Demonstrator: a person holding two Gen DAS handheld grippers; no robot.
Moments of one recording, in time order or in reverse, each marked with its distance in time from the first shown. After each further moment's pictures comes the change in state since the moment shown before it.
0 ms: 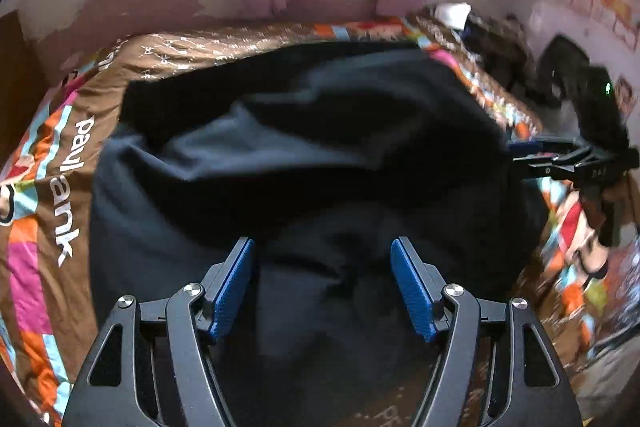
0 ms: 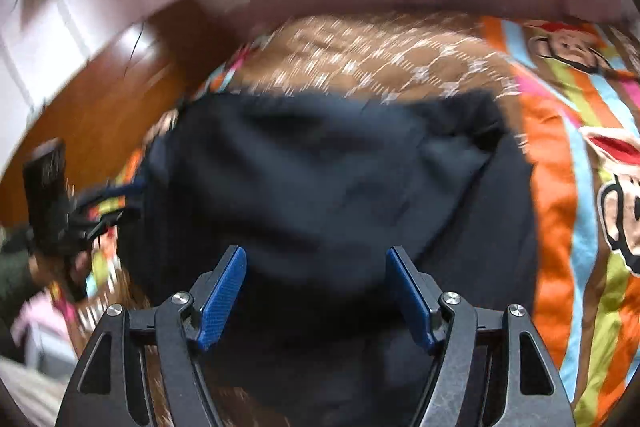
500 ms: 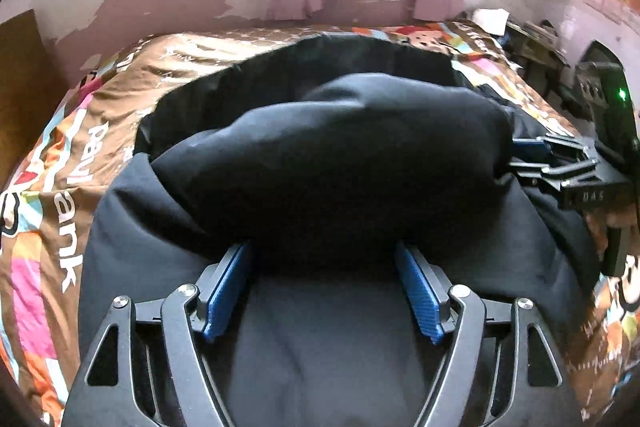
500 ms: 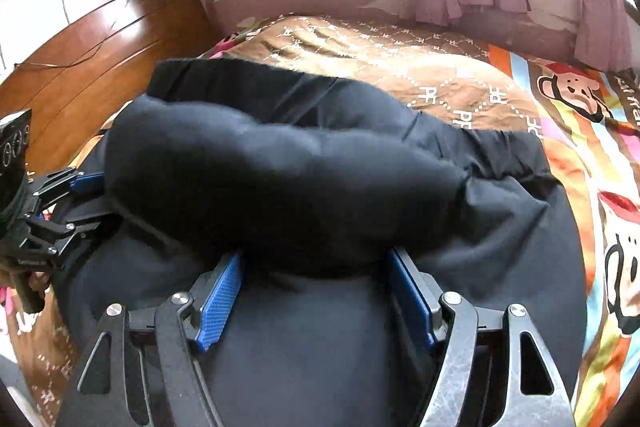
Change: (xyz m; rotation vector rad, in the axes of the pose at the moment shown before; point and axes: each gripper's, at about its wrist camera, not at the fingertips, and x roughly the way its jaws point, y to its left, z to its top) left arm 0.062 0.039 0.032 -0.063 -0.033 0.109; right arm 0.090 -0.012 0.043 -0.085 -0.068 -0.152
